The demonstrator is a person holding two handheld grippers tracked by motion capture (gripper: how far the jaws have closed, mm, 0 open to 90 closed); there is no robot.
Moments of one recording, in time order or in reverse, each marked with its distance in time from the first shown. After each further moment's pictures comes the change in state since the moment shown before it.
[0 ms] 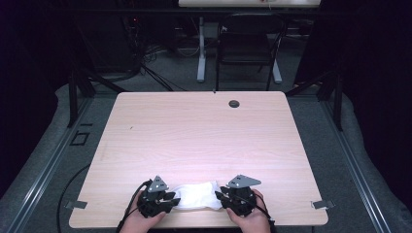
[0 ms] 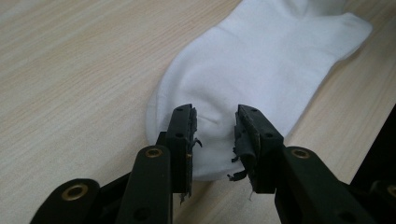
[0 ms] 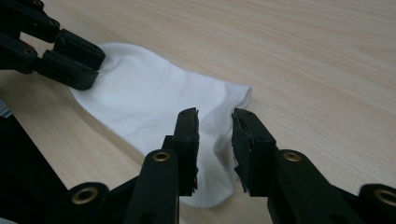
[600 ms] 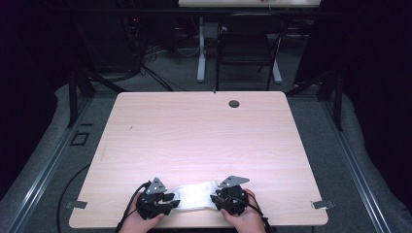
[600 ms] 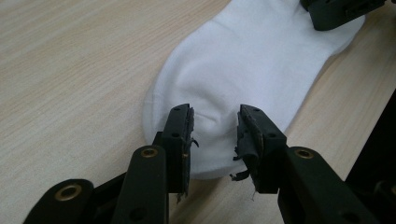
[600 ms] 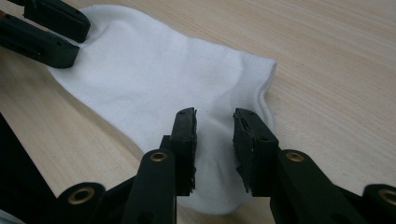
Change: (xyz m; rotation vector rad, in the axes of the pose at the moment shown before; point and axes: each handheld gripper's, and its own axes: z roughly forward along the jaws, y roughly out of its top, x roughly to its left) left arm 0.001 -0.006 0.000 -0.012 -0.017 -0.006; right arm 0.002 -0.005 0.029 0.112 0.021 -0.008
